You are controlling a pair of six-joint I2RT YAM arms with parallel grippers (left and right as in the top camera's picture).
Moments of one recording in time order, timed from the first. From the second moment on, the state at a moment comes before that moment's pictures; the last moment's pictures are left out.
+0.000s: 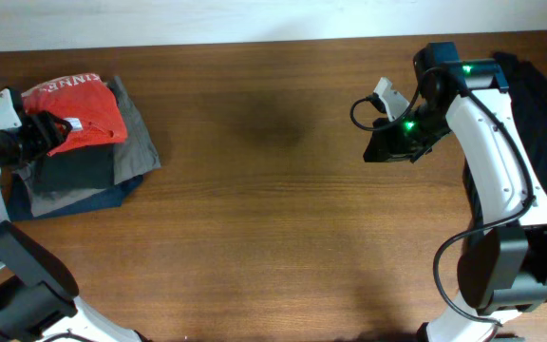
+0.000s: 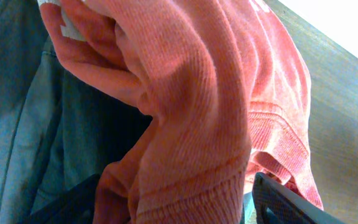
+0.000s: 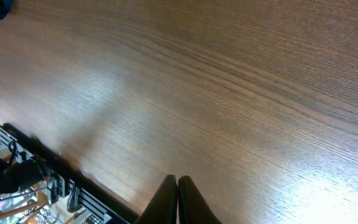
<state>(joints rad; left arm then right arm) 0.58 1.94 1.63 -0.77 0.50 0.06 0.03 1.84 1.75 -1.43 -0.49 -0.20</state>
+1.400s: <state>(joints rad) 0.60 1.94 1.64 -1.09 0.18 -0.13 0.03 1.84 1.75 -1.43 -0.49 -0.20</state>
